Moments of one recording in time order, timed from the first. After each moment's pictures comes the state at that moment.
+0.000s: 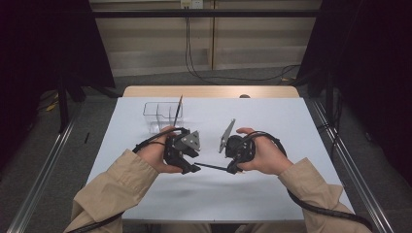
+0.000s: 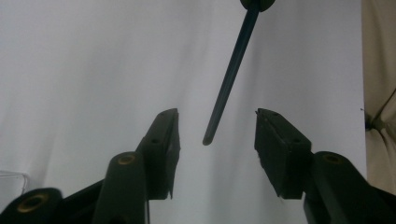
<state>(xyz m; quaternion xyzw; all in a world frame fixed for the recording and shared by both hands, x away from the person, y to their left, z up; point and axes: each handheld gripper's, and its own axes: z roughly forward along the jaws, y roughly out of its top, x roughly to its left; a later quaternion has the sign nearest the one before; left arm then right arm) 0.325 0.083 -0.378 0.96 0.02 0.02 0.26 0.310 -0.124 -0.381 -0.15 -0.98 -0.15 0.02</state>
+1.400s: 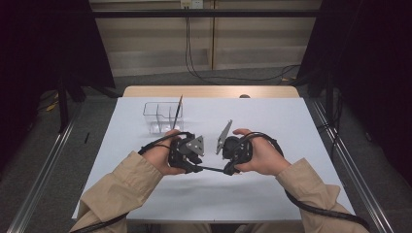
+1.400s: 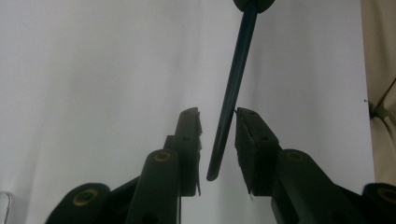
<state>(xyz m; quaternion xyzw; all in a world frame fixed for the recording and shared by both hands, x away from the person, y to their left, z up) 0.322 0.073 -0.388 0.97 -0.01 0.02 0.26 0.308 -0.116 -0.380 -0.13 -0.98 -0.16 0.03</state>
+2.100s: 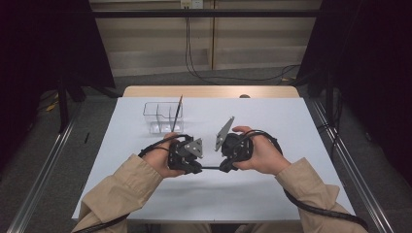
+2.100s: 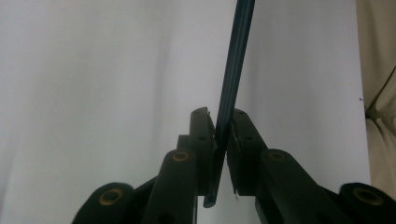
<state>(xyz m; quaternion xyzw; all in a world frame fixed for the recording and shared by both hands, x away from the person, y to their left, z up) 0.321 0.079 -0.399 0.96 0.00 0.00 0.27 0.307 -0.115 -0.369 -0.12 -0.97 -0.20 0.02</state>
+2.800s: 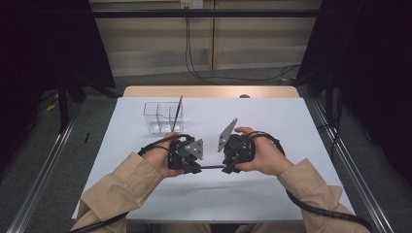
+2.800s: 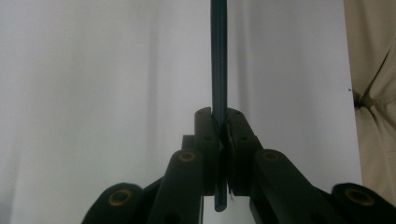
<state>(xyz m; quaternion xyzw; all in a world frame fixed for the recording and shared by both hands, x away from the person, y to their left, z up) 0.319 0.077 -0.390 0.97 -0.03 0.00 0.25 0.306 -0.122 -0.374 -0.13 -0.97 -0.20 -0.01</state>
